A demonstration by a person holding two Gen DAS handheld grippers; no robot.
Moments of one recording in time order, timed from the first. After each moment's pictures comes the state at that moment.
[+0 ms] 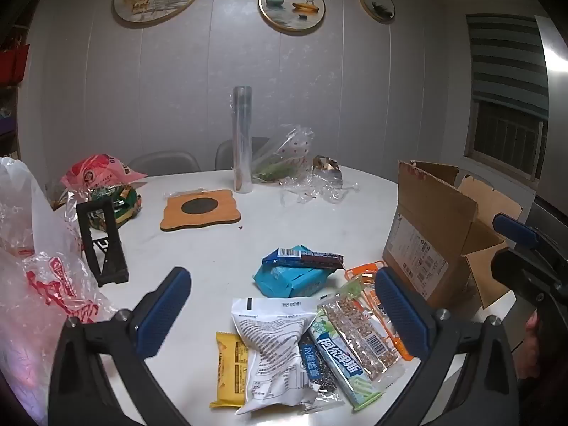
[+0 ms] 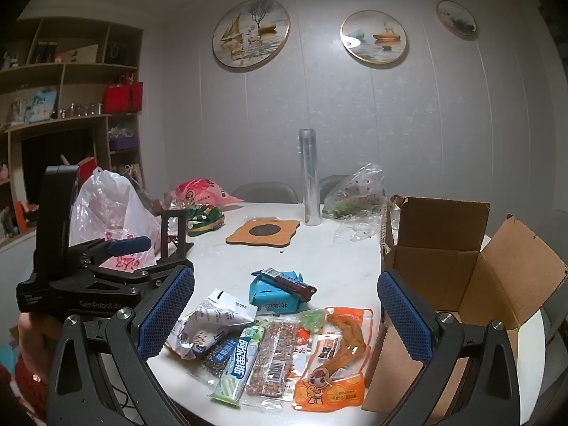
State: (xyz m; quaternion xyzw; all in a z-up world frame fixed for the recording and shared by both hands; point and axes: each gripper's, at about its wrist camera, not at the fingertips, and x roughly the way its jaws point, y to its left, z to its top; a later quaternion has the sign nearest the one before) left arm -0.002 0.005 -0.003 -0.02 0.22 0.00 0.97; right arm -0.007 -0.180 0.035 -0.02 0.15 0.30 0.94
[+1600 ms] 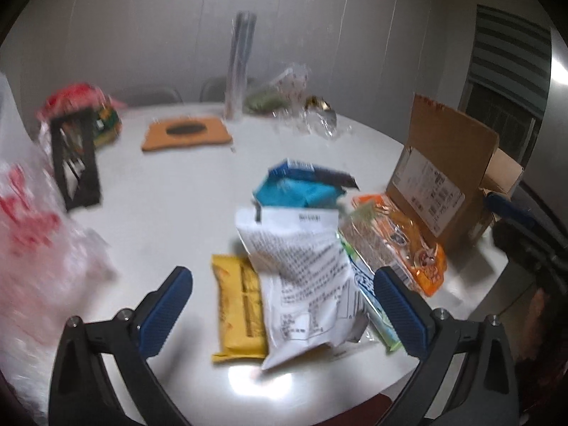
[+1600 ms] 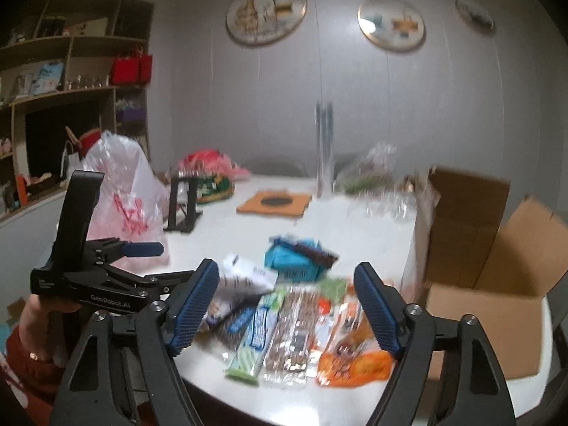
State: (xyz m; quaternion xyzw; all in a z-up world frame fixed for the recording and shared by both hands) left arm 0.008 0.046 -0.083 -0.08 0.33 -0.06 0.94; right arm -0.015 -0.150 0.003 -0.05 0.20 0.31 0.93
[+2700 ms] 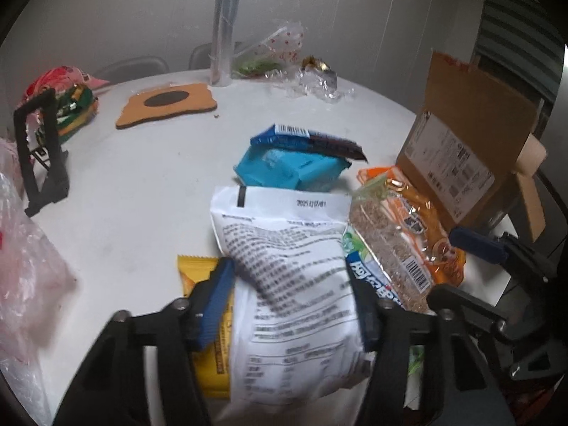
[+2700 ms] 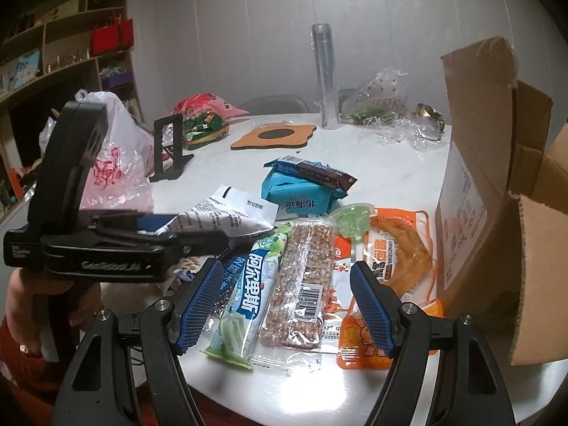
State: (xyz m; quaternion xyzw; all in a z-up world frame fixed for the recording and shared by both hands) left arm 0.056 0.025 -0.102 -0.05 0.40 -0.06 0.91; right arm 0.028 -0.125 -0.065 -0.05 0.31 0.31 0.90
